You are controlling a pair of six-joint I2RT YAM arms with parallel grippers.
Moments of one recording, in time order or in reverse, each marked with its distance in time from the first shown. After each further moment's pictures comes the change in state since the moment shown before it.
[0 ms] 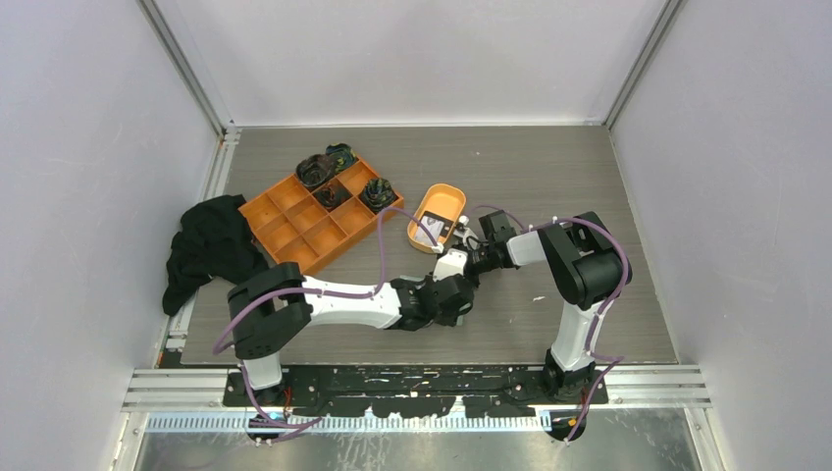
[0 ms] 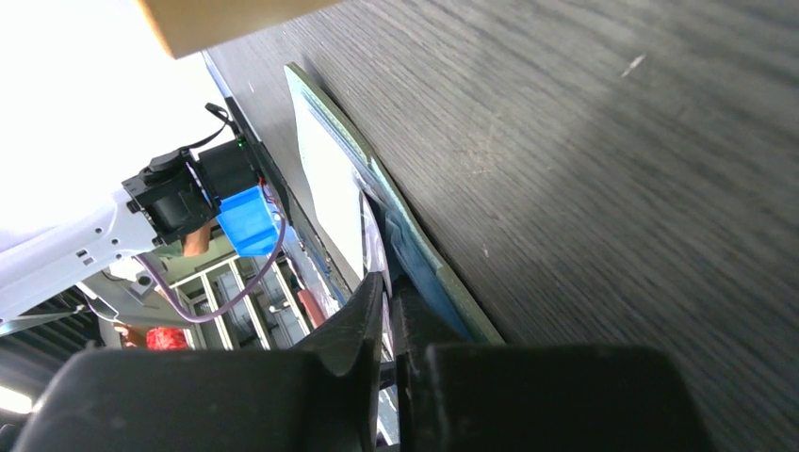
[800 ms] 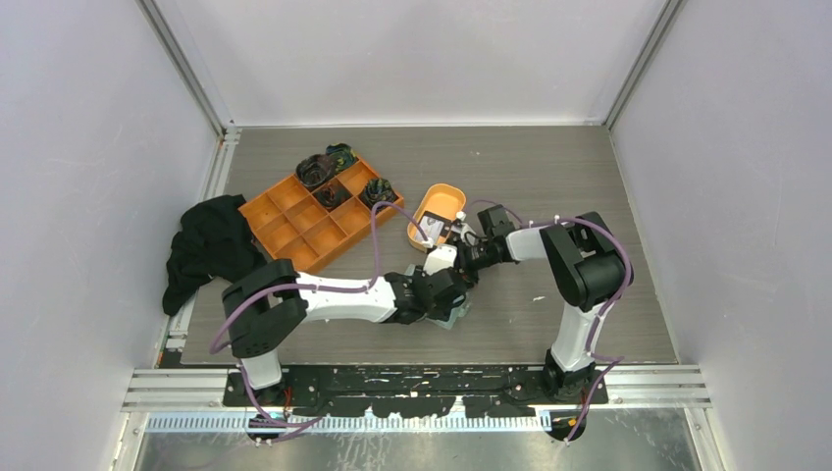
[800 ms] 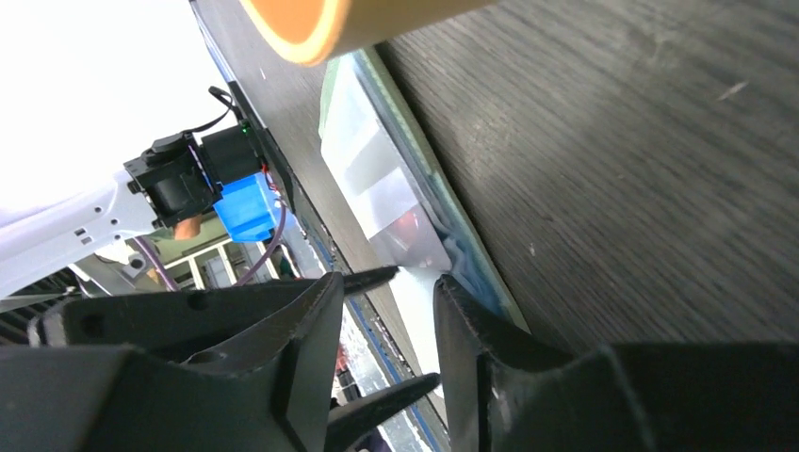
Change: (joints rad) left arm 0.043 -0.010 -0.008 -0.065 -0.027 -0.003; right arm 0.001 -0.007 0.050 -0.087 -0.023 -0.051
